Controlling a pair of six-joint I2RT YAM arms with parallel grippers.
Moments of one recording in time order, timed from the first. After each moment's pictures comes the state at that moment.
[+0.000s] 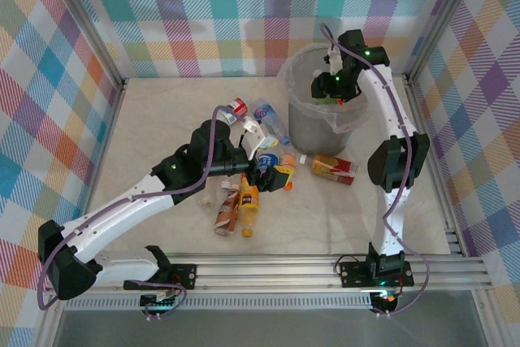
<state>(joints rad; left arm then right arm) -0.85 1.19 1.10 -0.22 0.40 -0.04 0.20 2.13 2.29 -1.28 -0.22 0.11</state>
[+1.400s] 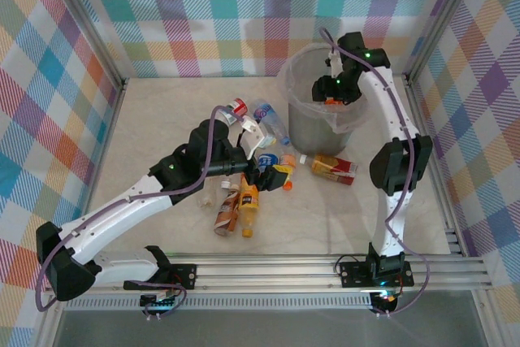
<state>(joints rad) -0.85 1.17 1.11 -0.24 0.37 -0.02 0.21 2.05 2.23 -1.27 -0.16 0.10</state>
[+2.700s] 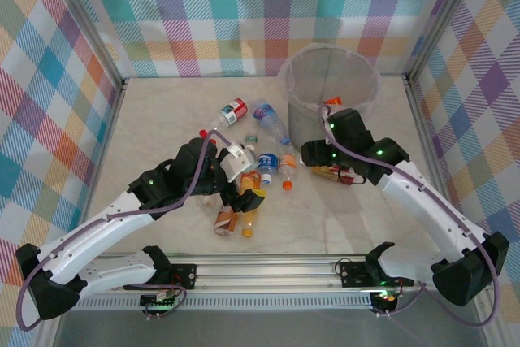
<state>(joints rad) -0.85 1.01 1.00 -0.56 0.24 0.12 0.59 1.17 1.15 -0.83 0.03 0.37</state>
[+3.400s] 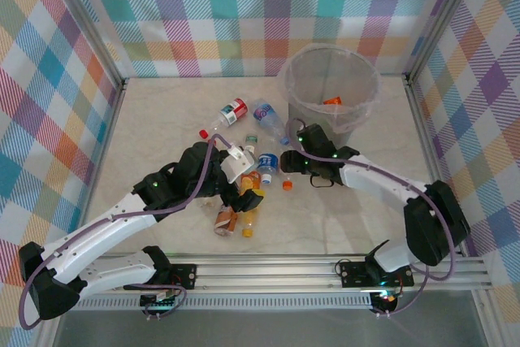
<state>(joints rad) -0.85 1.01 0.94 -0.52 0.17 0.12 0.64 1.47 0.94 -0.39 0.03 0.52</state>
